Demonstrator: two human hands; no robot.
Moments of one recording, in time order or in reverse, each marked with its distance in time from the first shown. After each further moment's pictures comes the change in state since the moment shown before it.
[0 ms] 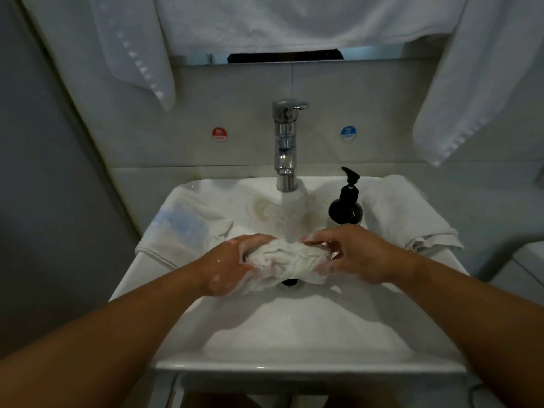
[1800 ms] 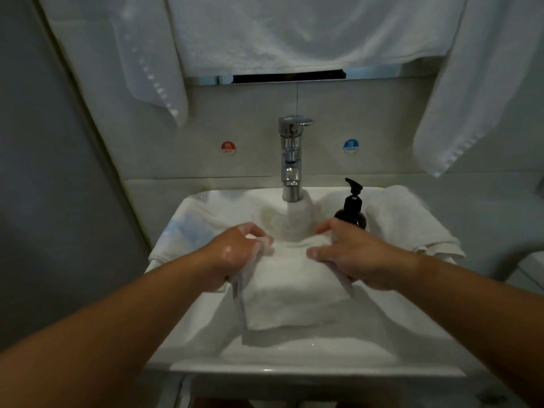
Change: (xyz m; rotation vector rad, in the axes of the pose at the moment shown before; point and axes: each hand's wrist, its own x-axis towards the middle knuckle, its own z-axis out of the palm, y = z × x) left_hand -0.001 0.039 -0.021 -0.465 0.186 -0.363; right_hand -0.010 -0.070 0.001 0.389 0.147 0.412
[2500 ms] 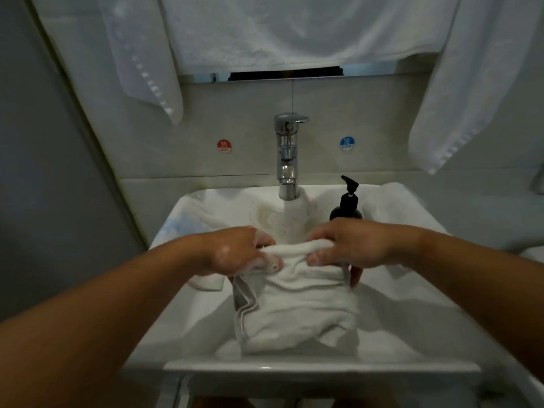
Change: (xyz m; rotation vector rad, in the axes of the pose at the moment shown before) left_hand 0.001 0.021 -0.016 0.622 -0.334 0.272; right_hand 0.007 -0.006 -0.031 -0.291 -0.355 -0.155
